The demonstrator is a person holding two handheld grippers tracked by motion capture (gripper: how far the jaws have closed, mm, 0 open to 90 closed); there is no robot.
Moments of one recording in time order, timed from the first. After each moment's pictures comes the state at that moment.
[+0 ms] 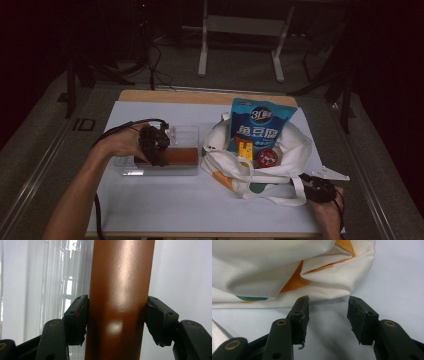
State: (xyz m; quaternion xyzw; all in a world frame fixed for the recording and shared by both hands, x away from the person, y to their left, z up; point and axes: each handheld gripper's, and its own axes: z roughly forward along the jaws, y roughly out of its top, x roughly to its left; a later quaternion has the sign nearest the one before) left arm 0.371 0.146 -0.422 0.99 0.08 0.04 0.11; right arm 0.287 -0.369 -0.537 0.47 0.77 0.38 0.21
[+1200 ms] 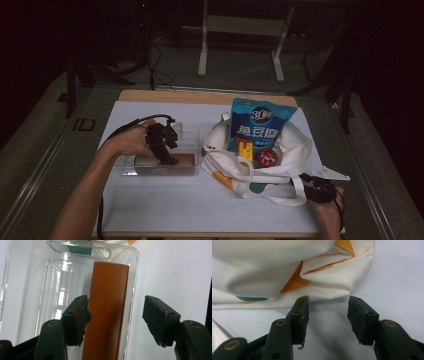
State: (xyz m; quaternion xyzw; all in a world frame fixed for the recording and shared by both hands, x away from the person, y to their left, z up) left arm 0.375 0.130 -0.408 0.98 0.09 0.01 0.17; right arm 0.287 -0.369 -0.536 0.47 0.77 0.38 0.21
